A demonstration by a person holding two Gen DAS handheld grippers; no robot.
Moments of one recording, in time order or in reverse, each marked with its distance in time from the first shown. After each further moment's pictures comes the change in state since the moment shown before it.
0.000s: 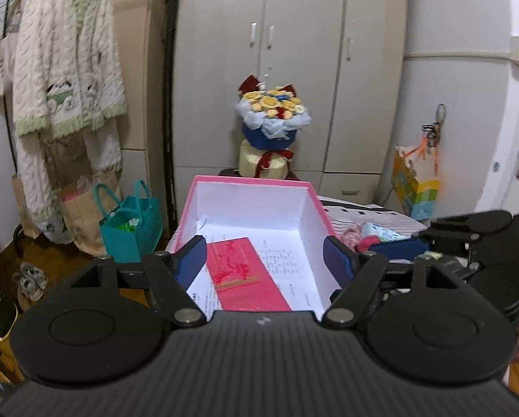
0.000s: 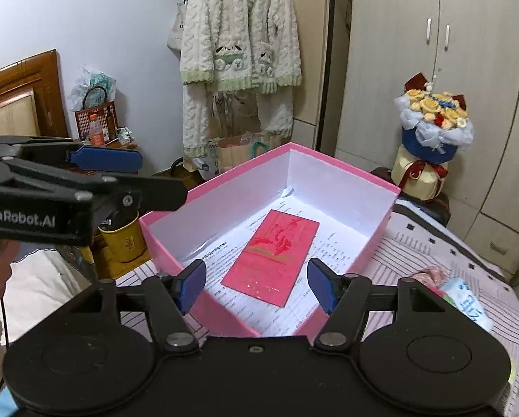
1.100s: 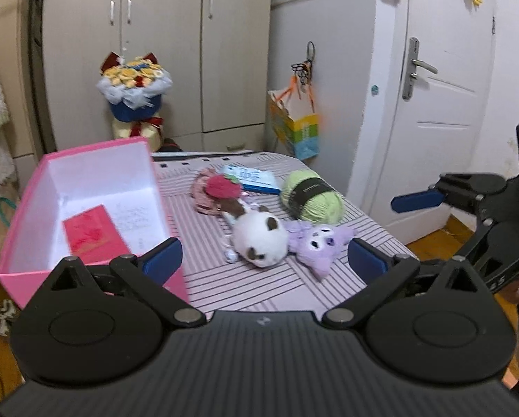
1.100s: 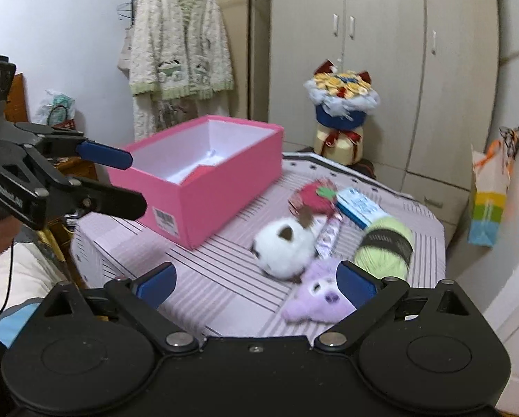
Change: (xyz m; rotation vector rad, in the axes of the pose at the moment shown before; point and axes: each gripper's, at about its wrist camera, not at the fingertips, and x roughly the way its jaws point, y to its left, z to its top) left arm -0.004 -0.123 -0.059 0.208 0.121 -0.338; right arm -0.127 -0.065 -0.151 0.129 -0.062 -0.158
